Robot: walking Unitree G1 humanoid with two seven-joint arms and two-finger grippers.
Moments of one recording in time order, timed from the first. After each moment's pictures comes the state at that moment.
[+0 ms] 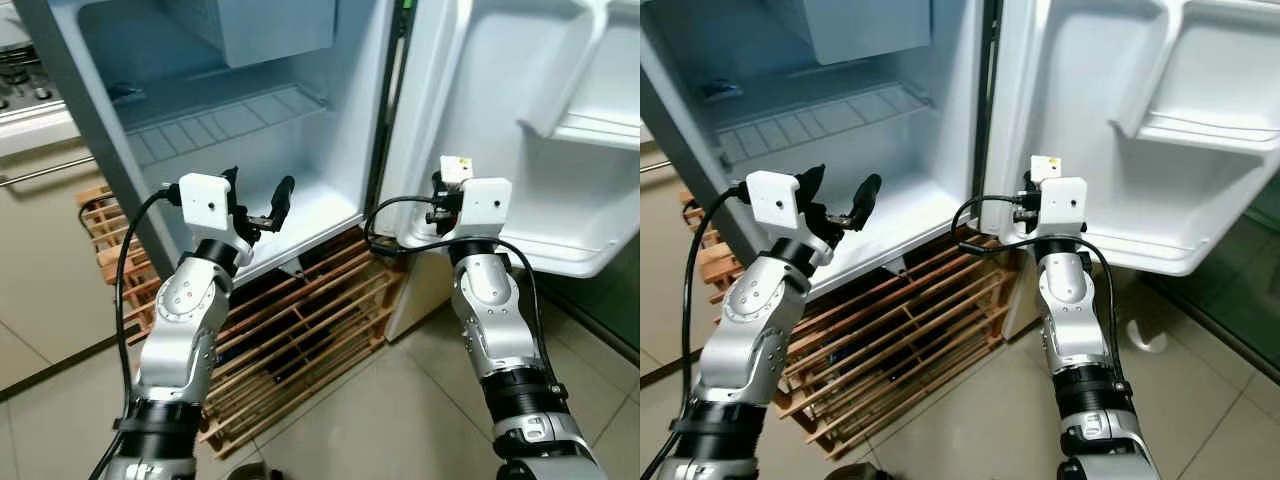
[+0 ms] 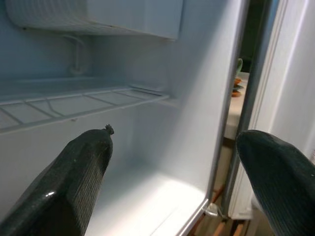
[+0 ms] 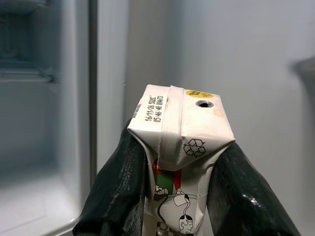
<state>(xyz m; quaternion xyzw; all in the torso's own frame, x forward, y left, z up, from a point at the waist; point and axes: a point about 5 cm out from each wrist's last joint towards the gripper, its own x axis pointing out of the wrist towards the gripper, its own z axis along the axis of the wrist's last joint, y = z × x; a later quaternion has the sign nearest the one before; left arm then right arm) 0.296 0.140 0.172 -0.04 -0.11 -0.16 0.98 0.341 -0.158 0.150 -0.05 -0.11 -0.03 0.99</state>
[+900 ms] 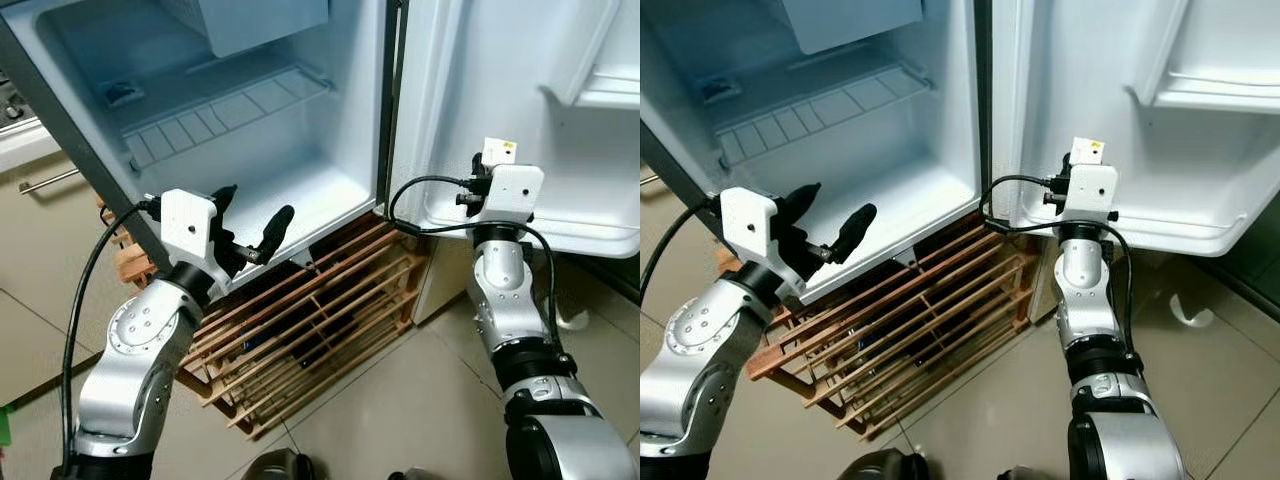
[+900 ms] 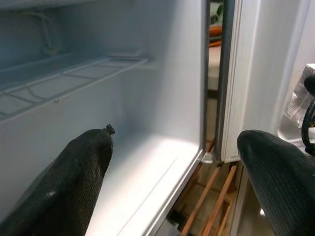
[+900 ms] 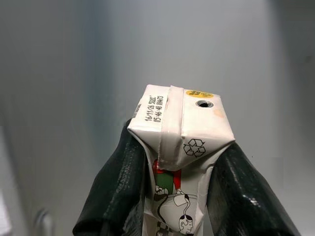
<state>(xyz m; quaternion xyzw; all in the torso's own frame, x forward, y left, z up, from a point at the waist) 0.265 0.153 0.182 0.00 -0.06 -0.21 0.98 0.357 -0.179 0.143 -0.06 -0.13 -0.09 0.99</state>
